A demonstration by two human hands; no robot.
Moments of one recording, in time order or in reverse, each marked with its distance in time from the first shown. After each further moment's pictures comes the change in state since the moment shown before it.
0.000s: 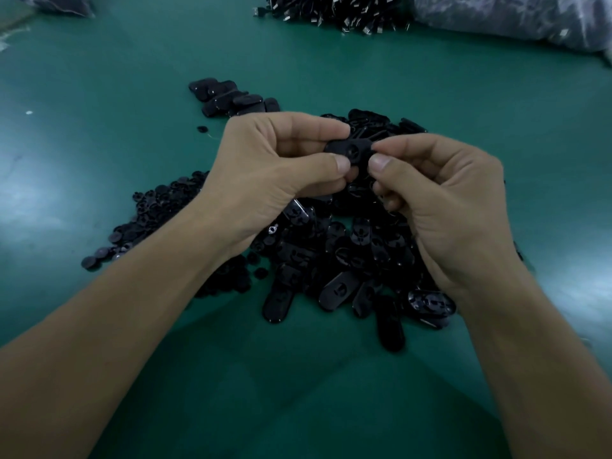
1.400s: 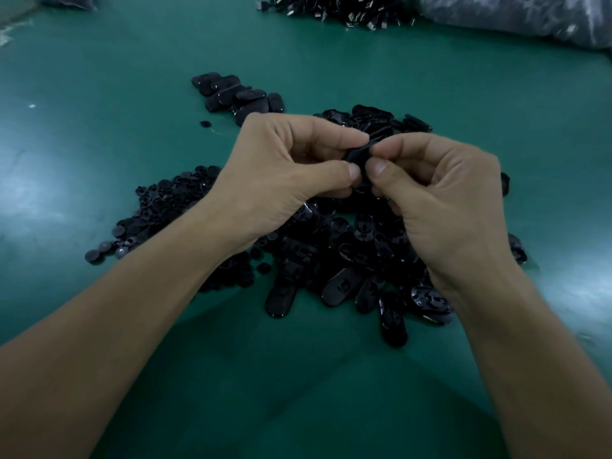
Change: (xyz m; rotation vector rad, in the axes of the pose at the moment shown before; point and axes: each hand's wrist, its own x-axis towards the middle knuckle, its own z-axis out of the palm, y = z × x) left_hand -0.001 -0.003 -0.001 0.162 -0.085 0.076; right_hand -0.004 -0.005 0.007 -0.158 -0.004 -0.051
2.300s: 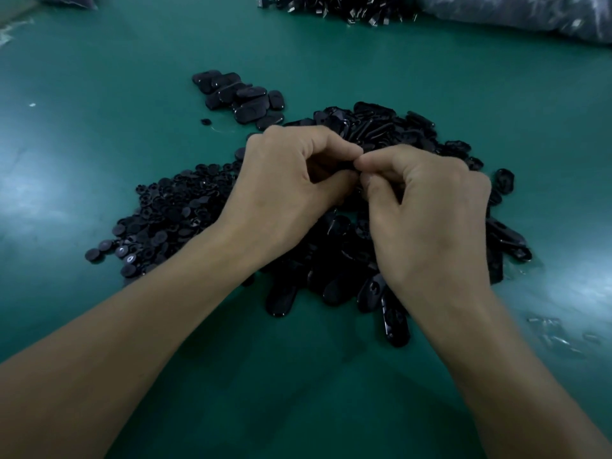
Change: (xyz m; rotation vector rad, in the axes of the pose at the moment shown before) left_hand -0.002 -0.014 0.010 0.444 0.118 0.149; right_hand -0.017 -0.009 0.022 -0.616 0.129 -0.141
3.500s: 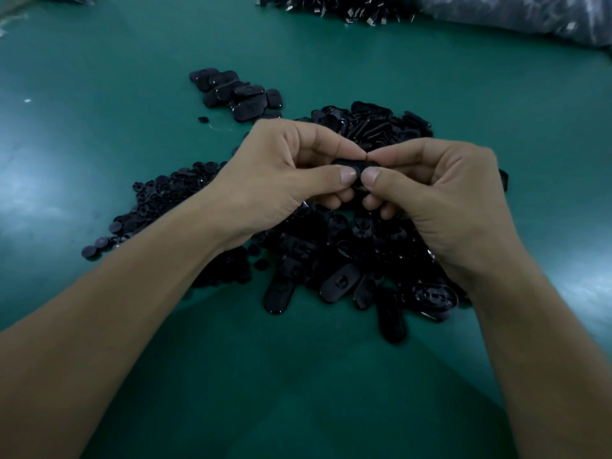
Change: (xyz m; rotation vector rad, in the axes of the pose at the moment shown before) left_hand 0.007 0.003 -0.017 -0.387 -0.249 -0.227; right_hand 0.021 0.034 -0.017 0.634 -0.269 0.160
